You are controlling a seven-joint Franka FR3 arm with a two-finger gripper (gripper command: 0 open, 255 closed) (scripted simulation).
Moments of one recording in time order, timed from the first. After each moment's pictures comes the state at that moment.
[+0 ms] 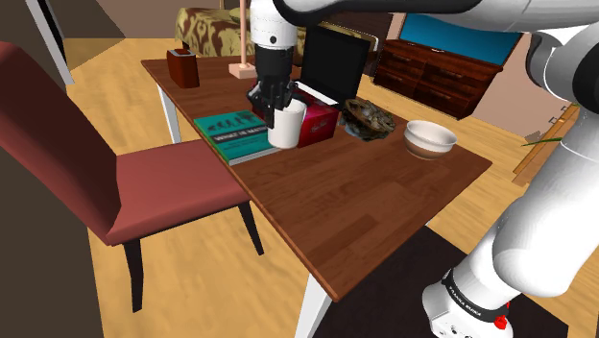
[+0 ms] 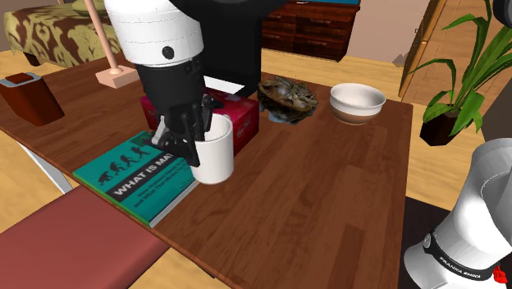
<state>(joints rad) 0.08 0.11 0.43 -1.59 -0.08 1.66 0.40</state>
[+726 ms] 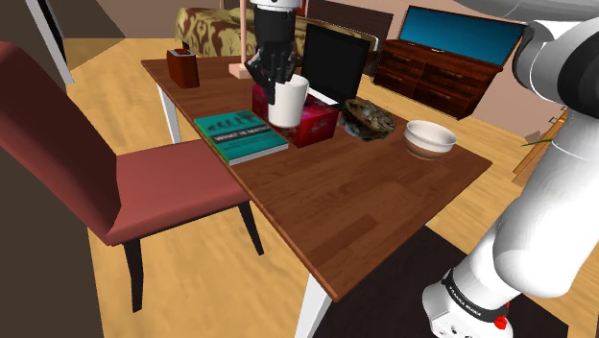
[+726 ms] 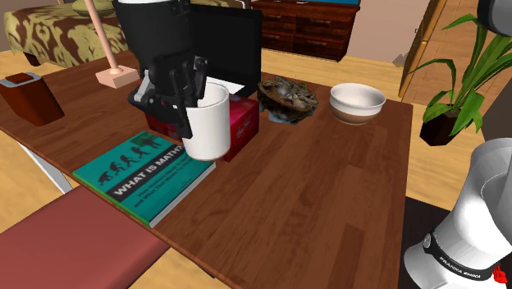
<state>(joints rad) 0.09 0.16 0.43 -1.37 -0.10 1.49 0.40</state>
